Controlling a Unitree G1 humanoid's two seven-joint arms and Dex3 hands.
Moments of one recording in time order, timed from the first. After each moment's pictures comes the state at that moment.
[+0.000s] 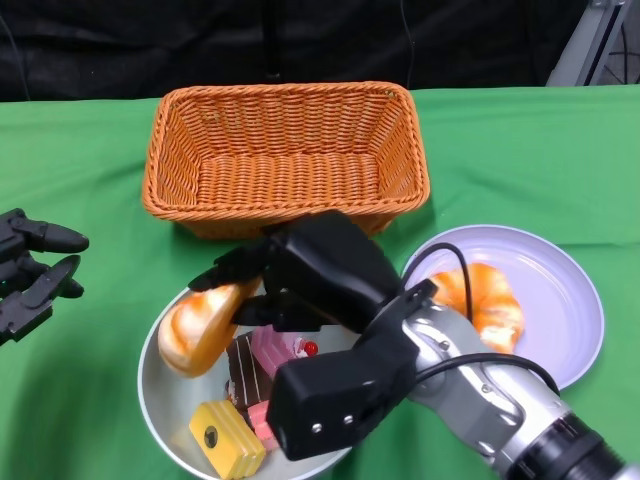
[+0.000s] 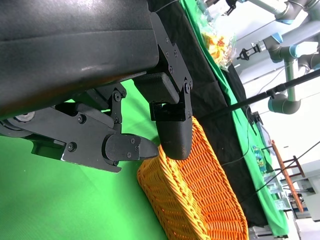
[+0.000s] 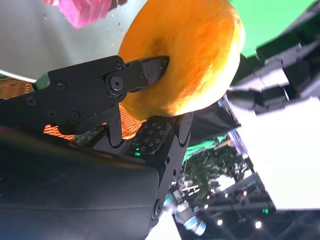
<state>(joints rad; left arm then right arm) -0.34 0.31 0.23 0.85 -0.08 -0.65 -0.17 -0.54 0.03 0.55 0.37 -0.66 -0.29 -0.14</state>
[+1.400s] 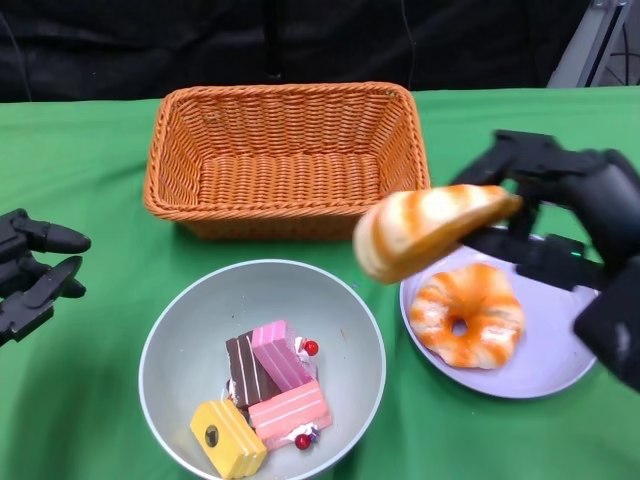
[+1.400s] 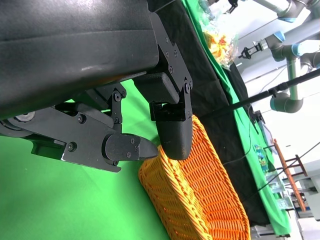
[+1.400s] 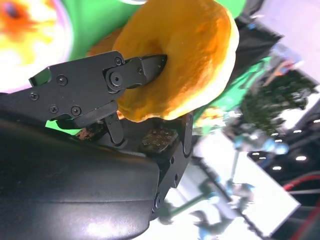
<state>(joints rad) -0.34 0.32 0.23 0.85 -0.08 -0.64 -0.17 -0.13 -0.22 0.01 -0.48 -0.26 0.21 0.26</state>
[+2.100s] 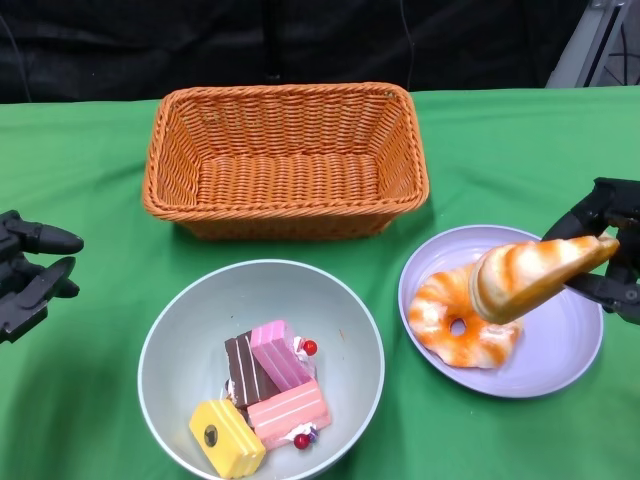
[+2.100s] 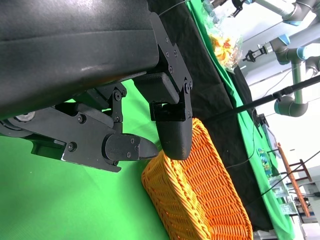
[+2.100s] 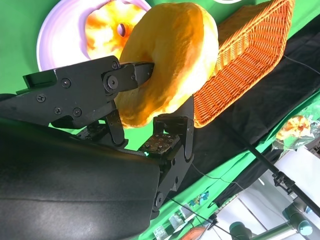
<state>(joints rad) -0.35 0.32 0.24 0.87 -0.08 -0.64 -0.17 -0.04 -0.40 -0.12 -0.48 -0.16 0.37 0.37</state>
